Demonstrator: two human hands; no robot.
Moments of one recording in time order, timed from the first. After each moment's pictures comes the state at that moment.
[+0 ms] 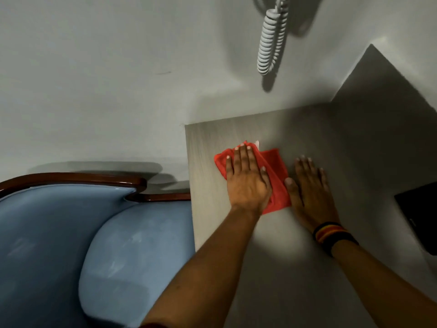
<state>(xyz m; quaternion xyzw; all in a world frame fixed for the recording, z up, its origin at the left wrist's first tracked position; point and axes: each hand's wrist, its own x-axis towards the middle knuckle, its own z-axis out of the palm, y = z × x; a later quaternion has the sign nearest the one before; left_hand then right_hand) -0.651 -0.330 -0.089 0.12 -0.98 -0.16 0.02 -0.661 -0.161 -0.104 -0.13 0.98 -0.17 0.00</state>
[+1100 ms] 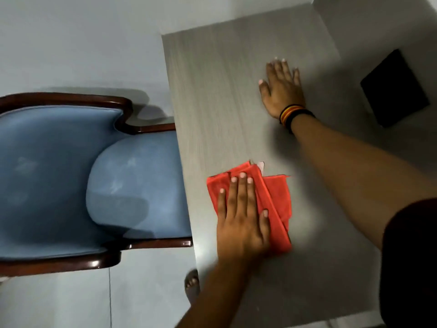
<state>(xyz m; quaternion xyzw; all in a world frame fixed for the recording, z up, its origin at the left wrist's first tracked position) -0.309 -0.236 -0.100 0.03 -0.98 -0.17 0.06 -0.644 -0.162 -0.084 -0.14 0.98 -0.12 0.02</state>
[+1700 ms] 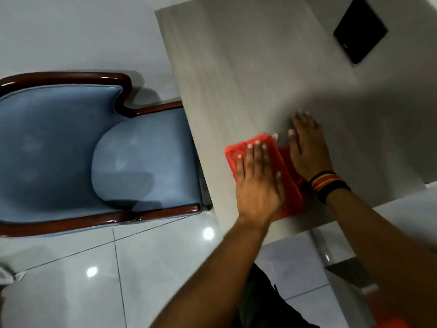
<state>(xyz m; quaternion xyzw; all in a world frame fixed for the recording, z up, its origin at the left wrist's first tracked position) -0.239 -0.211 -0.098 -0.01 -0.99 -0.17 0.02 -0.348 -0.073 -0.101 -0.06 0.97 -0.22 -0.02</state>
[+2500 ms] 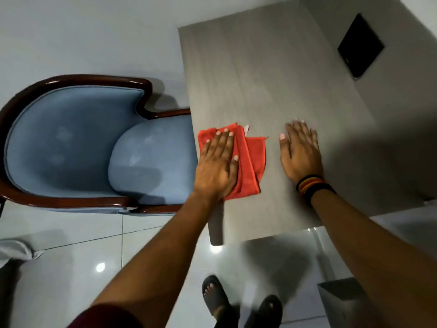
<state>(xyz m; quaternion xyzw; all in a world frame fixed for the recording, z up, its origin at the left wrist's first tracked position) -0.261 -0.285 -0.091 0.01 -0.99 -0.15 0.03 -0.349 -0.069 -0.108 -0.08 0.96 -0.24 -0.05</state>
